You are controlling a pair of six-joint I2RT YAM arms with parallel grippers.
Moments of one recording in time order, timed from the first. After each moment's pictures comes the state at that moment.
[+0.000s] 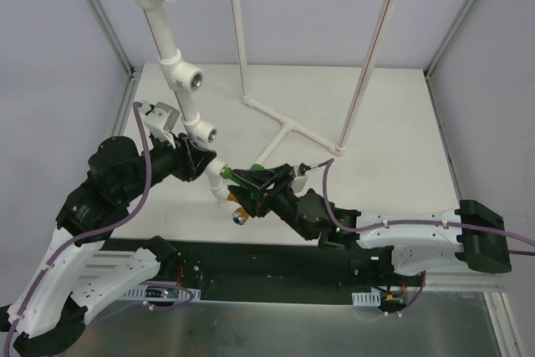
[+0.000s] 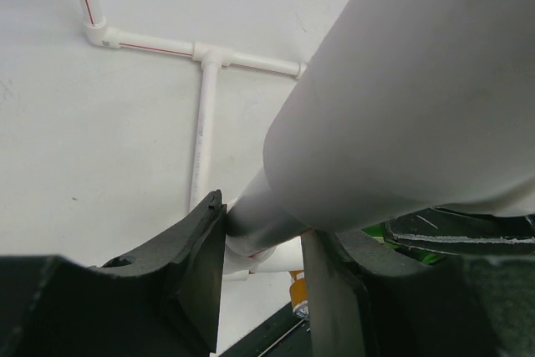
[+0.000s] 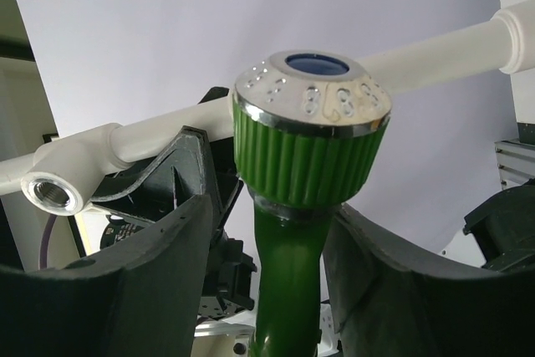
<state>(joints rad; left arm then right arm) -0.61 0.68 1.16 -0.73 0.10 -0.31 1.42 1.23 0.72 0.52 0.57 1.88</state>
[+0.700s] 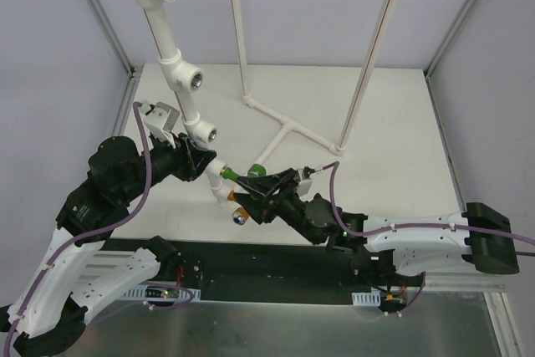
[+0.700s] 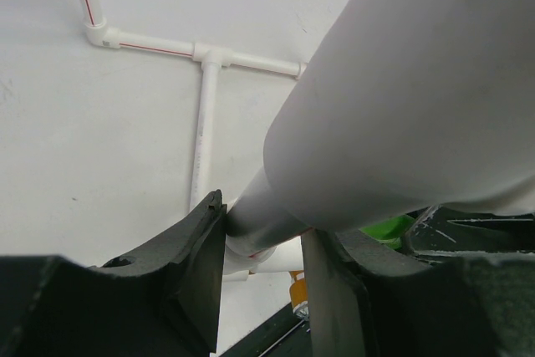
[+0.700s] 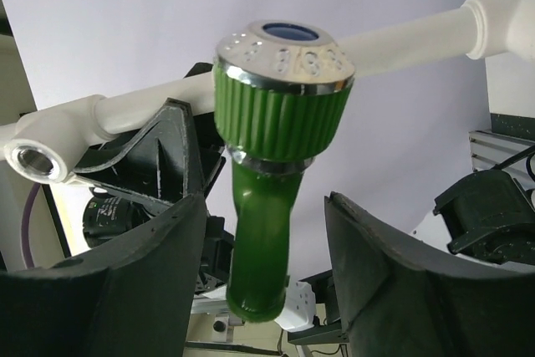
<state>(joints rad) -0.61 0.68 1.16 -0.73 0.10 -0.31 1.44 1.18 0.66 0.53 0.55 1.83</state>
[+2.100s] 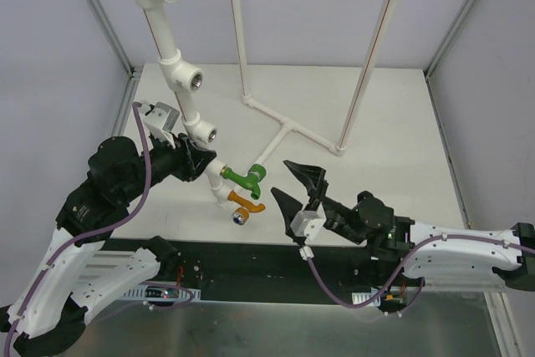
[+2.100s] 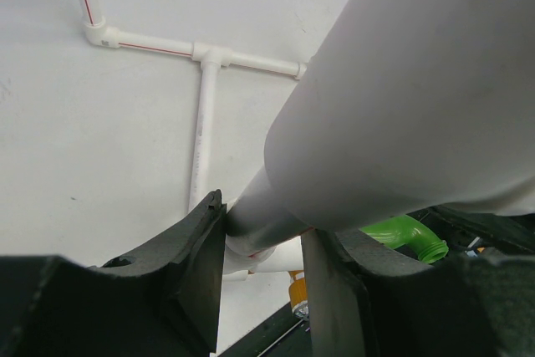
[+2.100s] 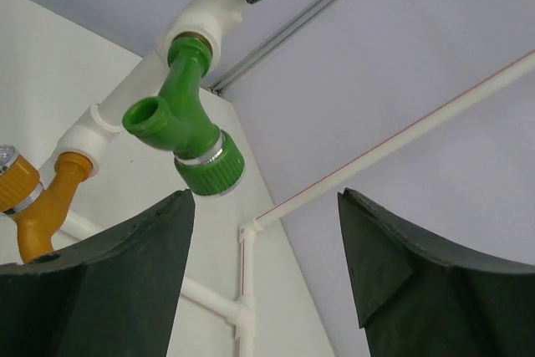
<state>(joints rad) -0.61 0.68 1.16 -0.73 0.10 -0.31 1.41 0.76 0.55 0.37 0.27 -0.92</state>
